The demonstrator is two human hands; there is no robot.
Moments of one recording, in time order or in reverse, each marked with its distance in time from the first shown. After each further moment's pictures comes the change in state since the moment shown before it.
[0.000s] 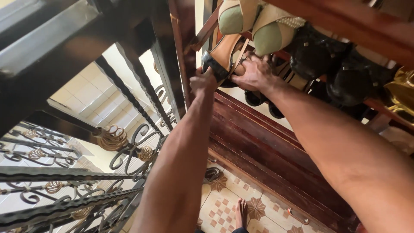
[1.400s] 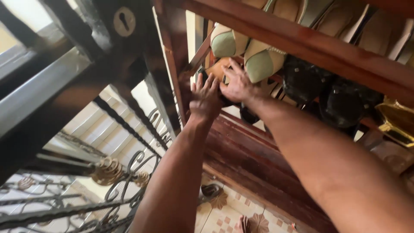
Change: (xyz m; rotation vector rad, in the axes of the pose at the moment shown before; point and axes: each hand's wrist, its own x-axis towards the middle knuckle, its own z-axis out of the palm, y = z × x) left_hand -0.040 0.048 -0.044 0.575 -0.079 0.908; right_hand 0.040 -0.018 0.007 0.232 0.205 0.007
